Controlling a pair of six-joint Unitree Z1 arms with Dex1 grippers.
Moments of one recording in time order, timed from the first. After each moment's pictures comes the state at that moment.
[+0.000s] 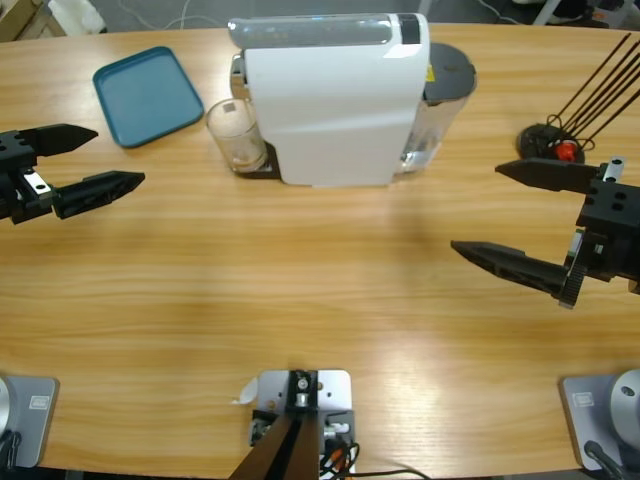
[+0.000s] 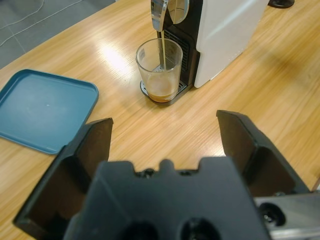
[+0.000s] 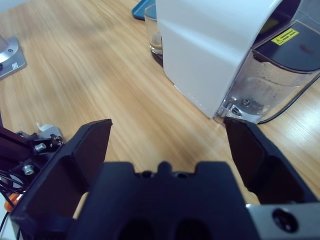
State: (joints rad) arm 0 -0.68 1.14 -0.43 -0.21 -0.02 0.06; arm 1 0.79 1.00 -0.39 -0.13 0.14 -0.05
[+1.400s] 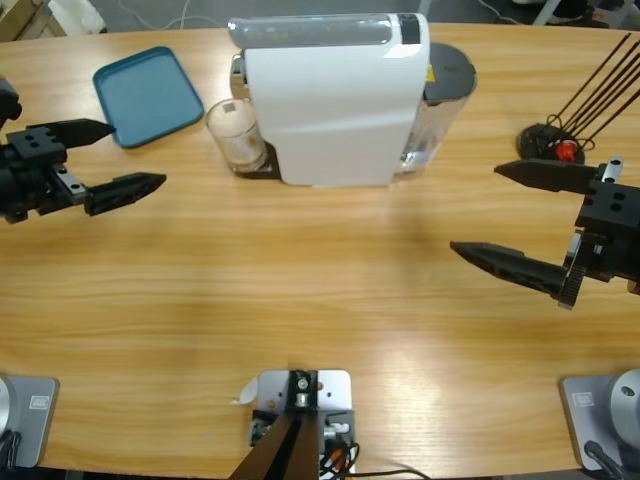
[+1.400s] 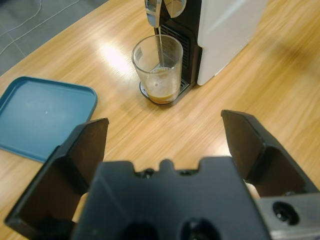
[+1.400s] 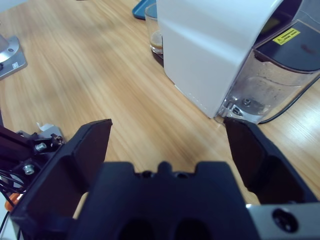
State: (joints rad) arm 0 -0.68 1.23 -0.43 -0.29 -0.02 0.12; arm 1 0.79 1.00 -0.39 -0.14 0.15 -0.05
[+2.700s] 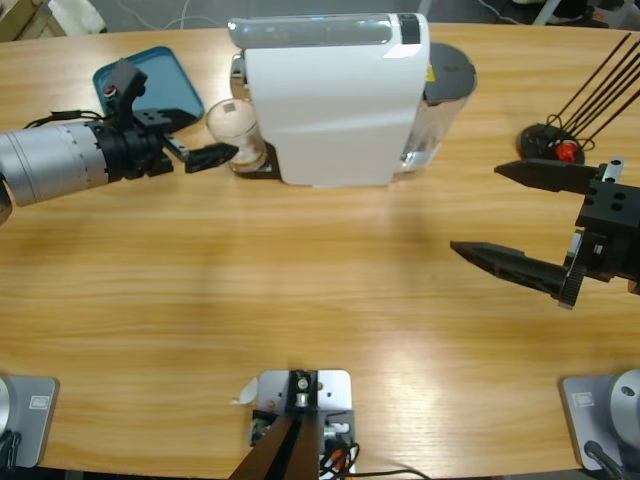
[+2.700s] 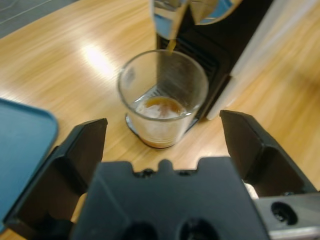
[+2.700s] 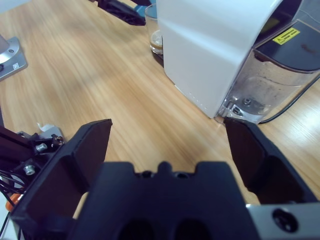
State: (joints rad) arm 0 -0.59 1.74 -0.43 -0.82 -0.18 0.05; arm 1 0.79 1.00 -0.39 -0.14 0.15 -0.04
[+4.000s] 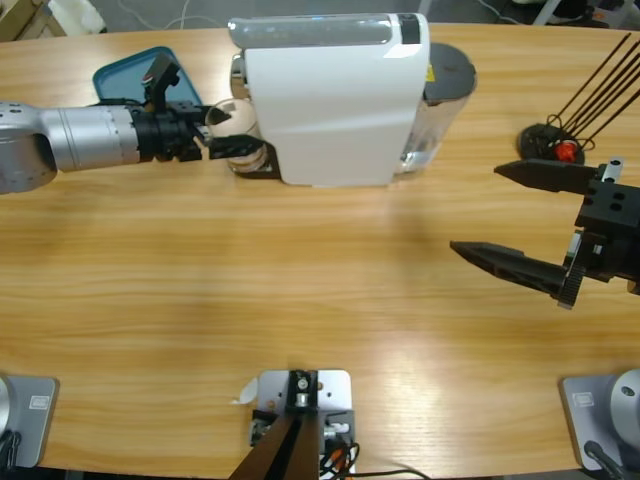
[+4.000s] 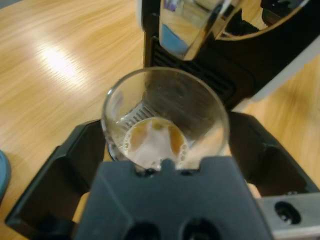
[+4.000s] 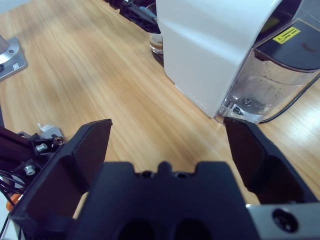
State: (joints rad) arm 0 -0.46 1.94 -0.56 -0.88 -0.47 0.05; arm 1 0.79 1.01 -0.39 -0.14 0.15 -0.04
